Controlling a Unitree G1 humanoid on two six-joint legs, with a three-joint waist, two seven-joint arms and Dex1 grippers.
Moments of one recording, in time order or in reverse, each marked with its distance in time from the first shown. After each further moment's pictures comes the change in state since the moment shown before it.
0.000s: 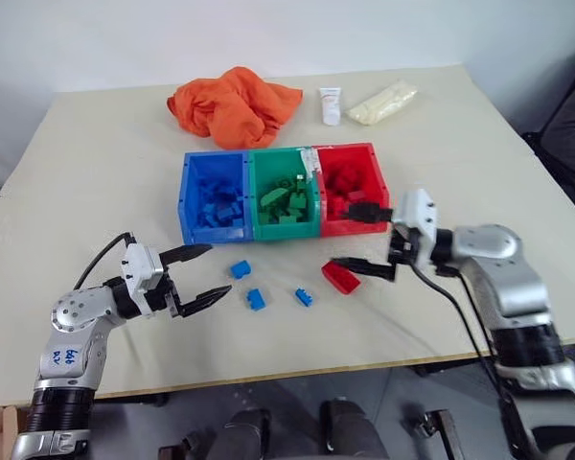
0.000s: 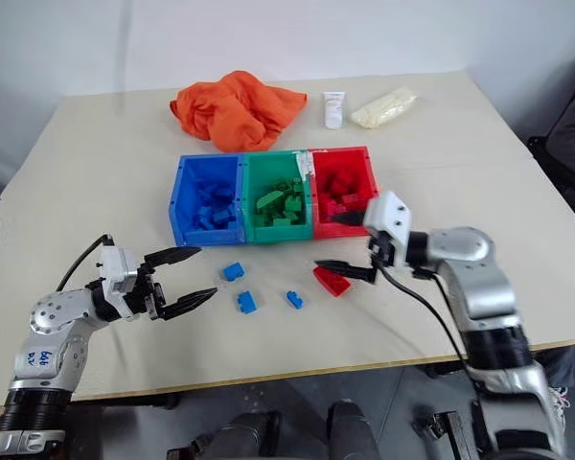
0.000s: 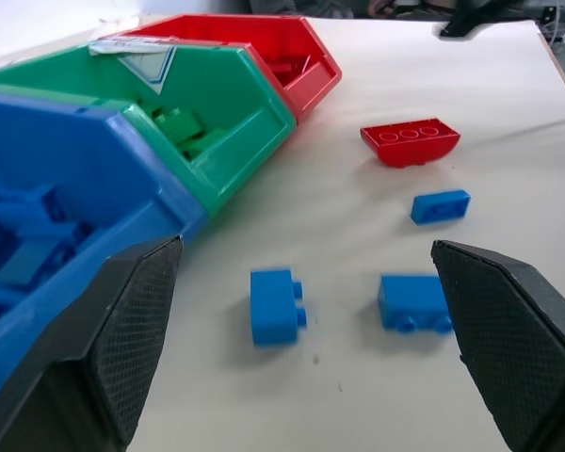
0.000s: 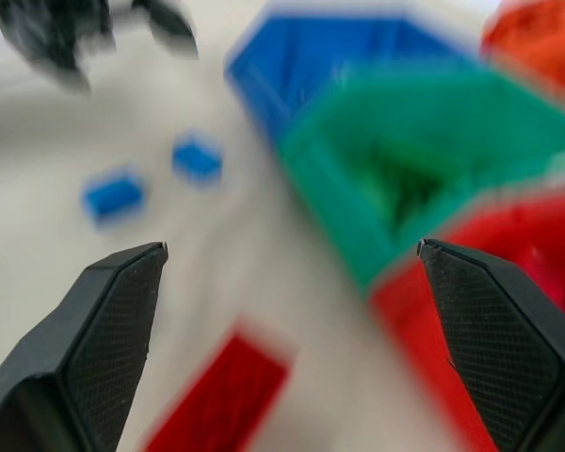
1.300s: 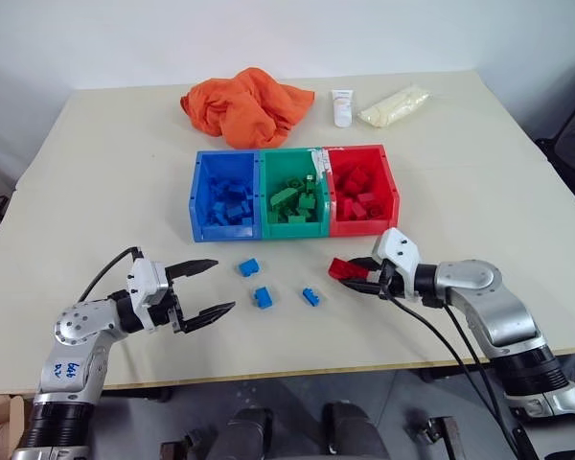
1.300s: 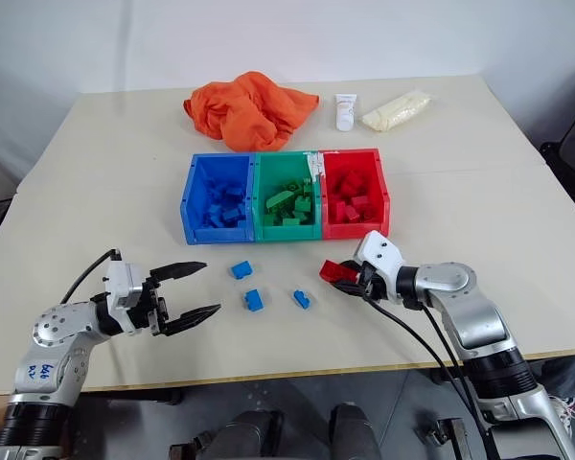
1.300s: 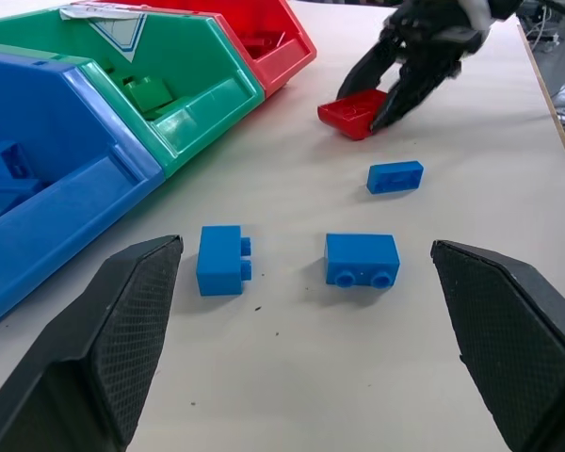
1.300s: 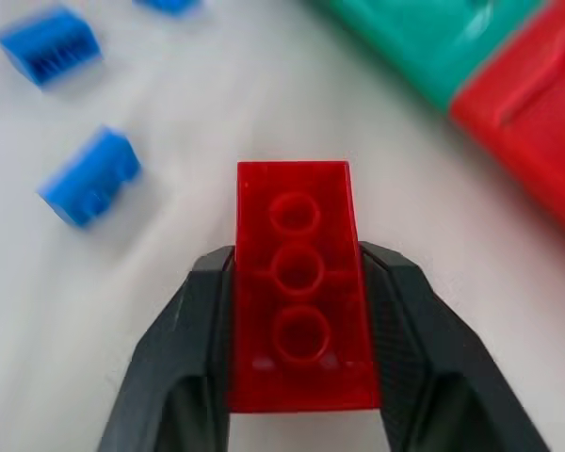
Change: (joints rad) left arm 0.072 -0.005 -0.007 -0.056 -0.003 0.014 0.001; right arm -0.051 0.105 0.172 -0.019 -0.070 0.122 -0.200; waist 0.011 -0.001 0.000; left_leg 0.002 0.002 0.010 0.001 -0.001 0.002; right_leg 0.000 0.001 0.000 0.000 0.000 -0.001
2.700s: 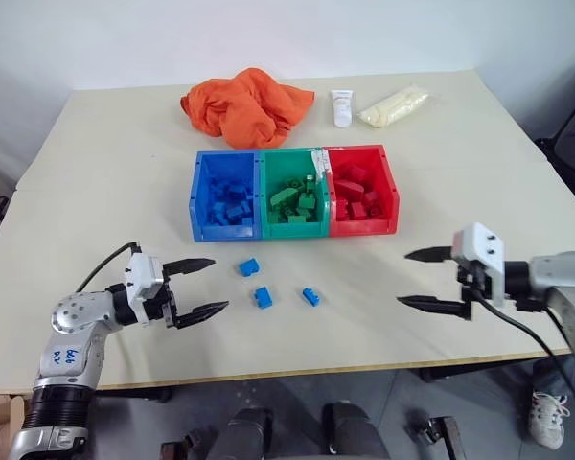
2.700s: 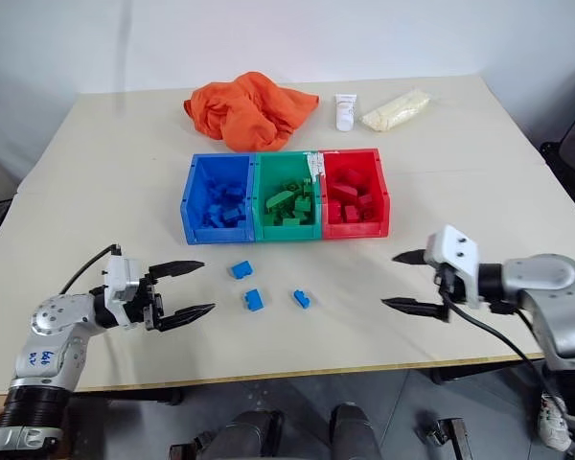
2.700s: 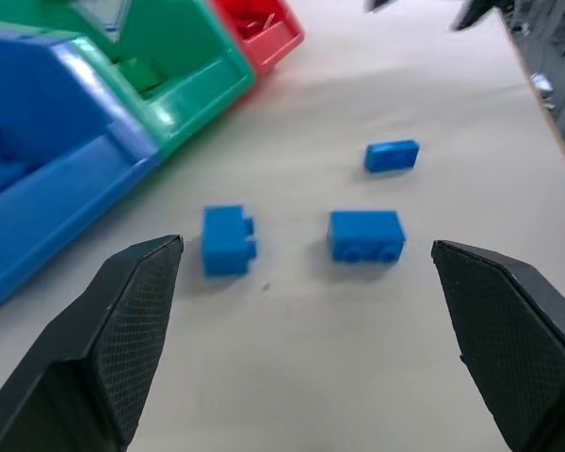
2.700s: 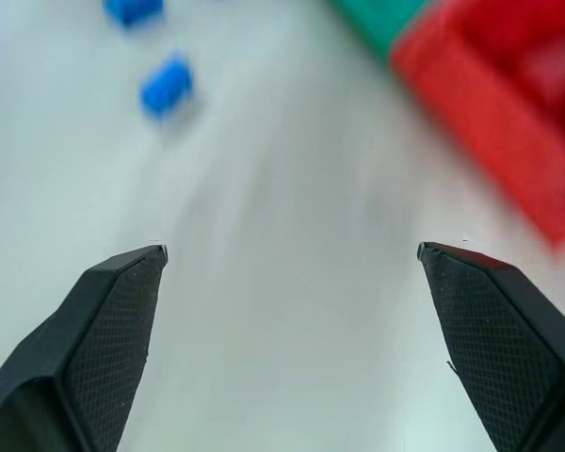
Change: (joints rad) left arm -0.087 0.035 0.005 0.167 0.008 -0.042 -0.116; right arm 0.170 -0.347 -0.211 0.001 0.134 -0.090 0.269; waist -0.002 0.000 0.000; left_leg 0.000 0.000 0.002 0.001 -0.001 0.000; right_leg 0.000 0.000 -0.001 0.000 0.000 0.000
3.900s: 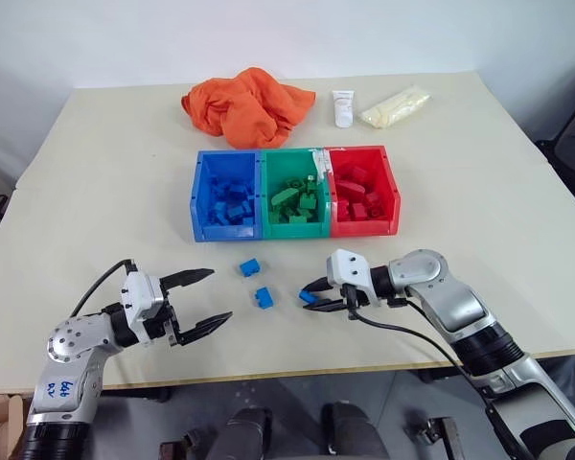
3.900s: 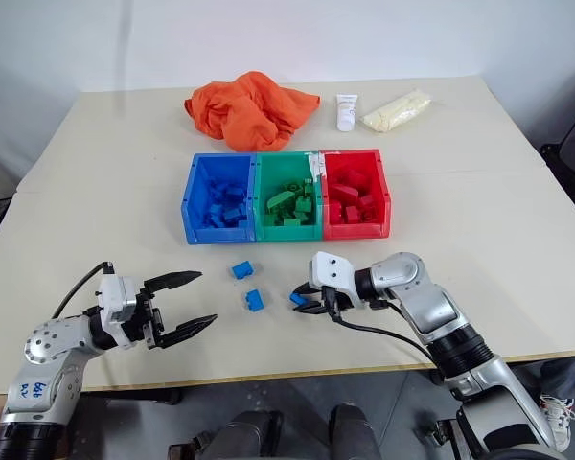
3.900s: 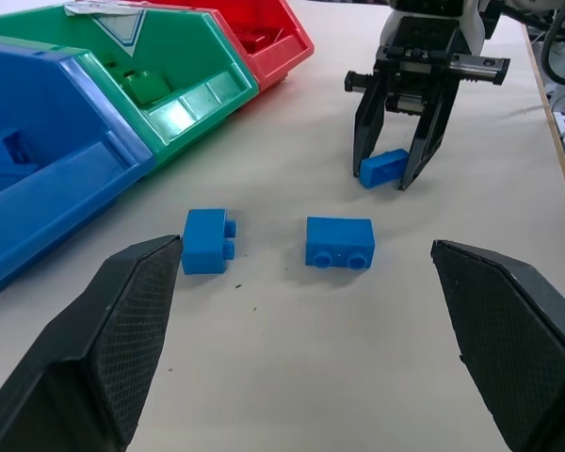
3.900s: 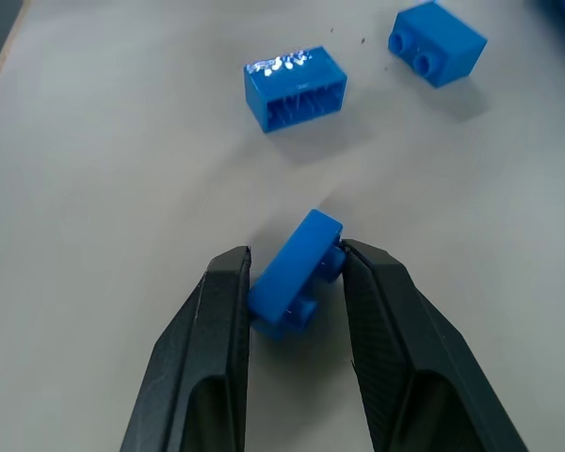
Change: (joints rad) left arm 0.188 -0.051 0.034 -0.241 -0.001 0.033 0.127; right arm -0.332 0.432 0.474 0.184 -0.229 -0.125 -0.047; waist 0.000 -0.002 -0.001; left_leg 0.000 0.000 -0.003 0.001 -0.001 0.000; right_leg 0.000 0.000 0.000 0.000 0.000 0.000
